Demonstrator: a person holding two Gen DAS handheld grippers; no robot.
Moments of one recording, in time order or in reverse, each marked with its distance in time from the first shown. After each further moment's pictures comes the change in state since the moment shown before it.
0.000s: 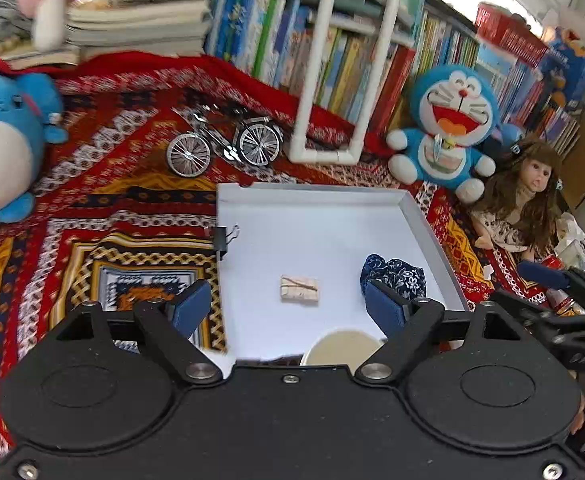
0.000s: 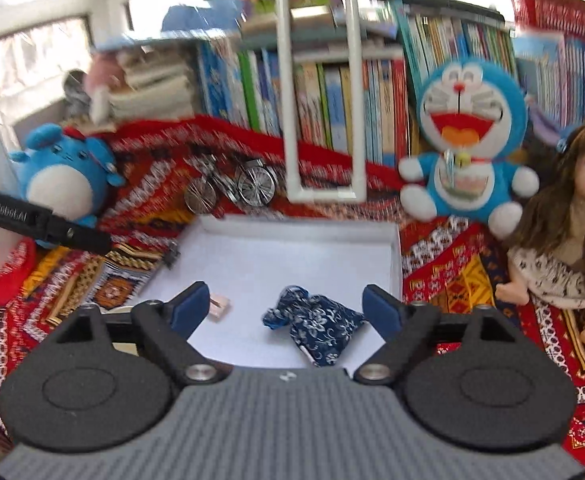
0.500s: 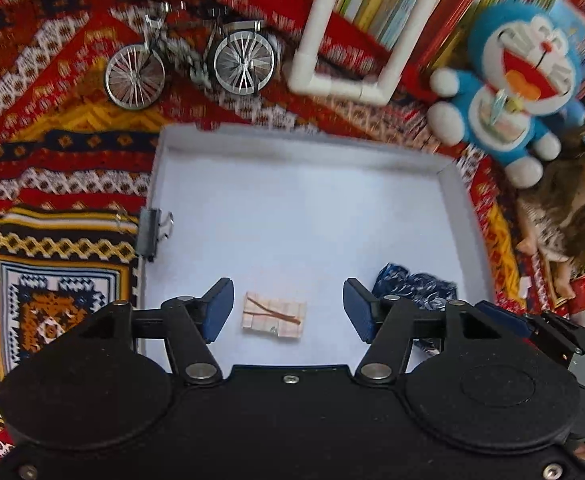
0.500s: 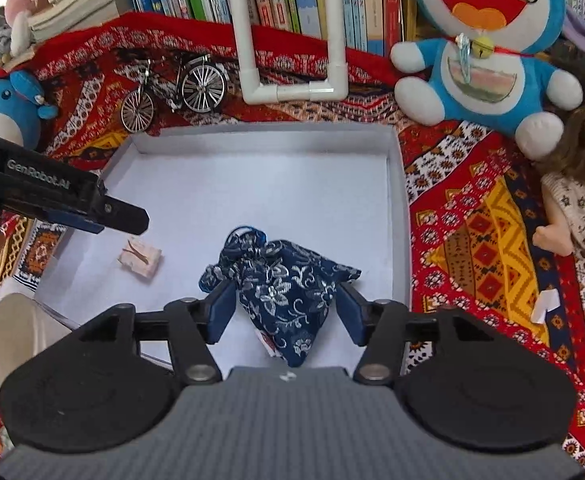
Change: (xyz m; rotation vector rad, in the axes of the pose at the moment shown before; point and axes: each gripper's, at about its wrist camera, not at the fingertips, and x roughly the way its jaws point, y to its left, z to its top) left arm 0.165 -0.016 0.050 -0.106 0.296 -0.001; right arm 0.117 -0.031 -0.003 0.074 0.336 -0.074
